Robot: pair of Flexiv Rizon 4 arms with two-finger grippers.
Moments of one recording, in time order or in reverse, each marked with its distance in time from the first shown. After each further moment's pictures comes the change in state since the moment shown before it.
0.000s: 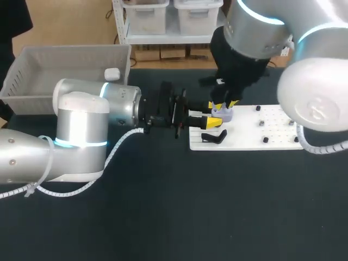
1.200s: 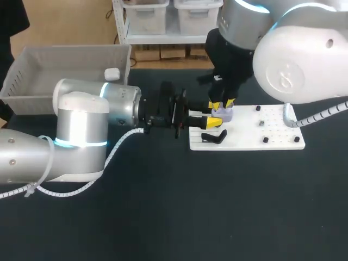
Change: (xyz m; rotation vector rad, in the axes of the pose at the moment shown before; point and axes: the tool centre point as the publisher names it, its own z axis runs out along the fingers) left arm 0.000 0.000 0.000 0.000 0.000 0.000; right arm -0.014 -0.006 0.023 -0.031 0.094 -0.050
